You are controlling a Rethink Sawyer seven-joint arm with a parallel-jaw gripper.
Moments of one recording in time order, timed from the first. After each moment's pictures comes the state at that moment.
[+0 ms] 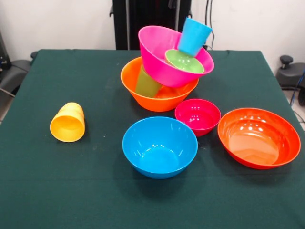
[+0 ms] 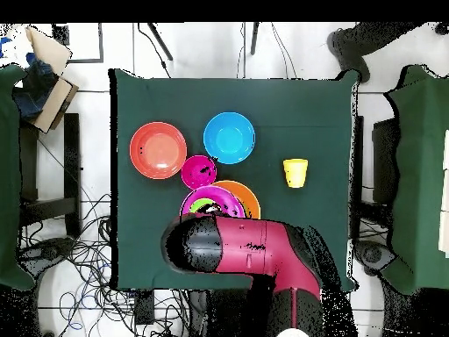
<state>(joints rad) -0.17 -1.05 -0.06 1.91 -0.21 0.74 2.46</state>
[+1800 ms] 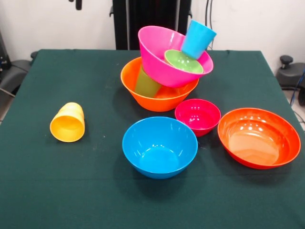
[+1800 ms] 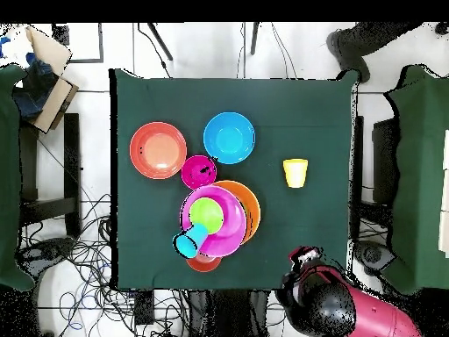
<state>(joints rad) -0.83 -1.11 0.12 2.20 -0.42 0.38 2.45</state>
